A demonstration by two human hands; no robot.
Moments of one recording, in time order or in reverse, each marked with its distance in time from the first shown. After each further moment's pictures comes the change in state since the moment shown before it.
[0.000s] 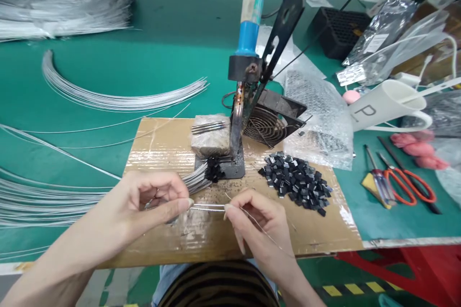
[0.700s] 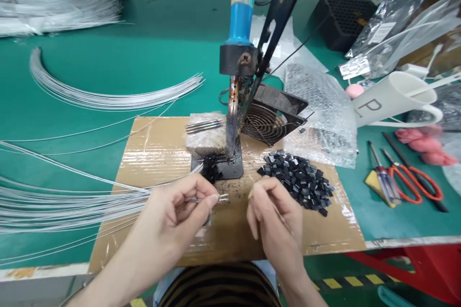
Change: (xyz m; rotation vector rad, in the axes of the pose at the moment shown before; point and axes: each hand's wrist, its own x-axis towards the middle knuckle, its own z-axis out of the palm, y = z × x) left_hand 0.008 0.010 0.062 -0.107 0.136 0.040; right_hand 0.003 0.004 -0.011 0.148 0.216 -0.063
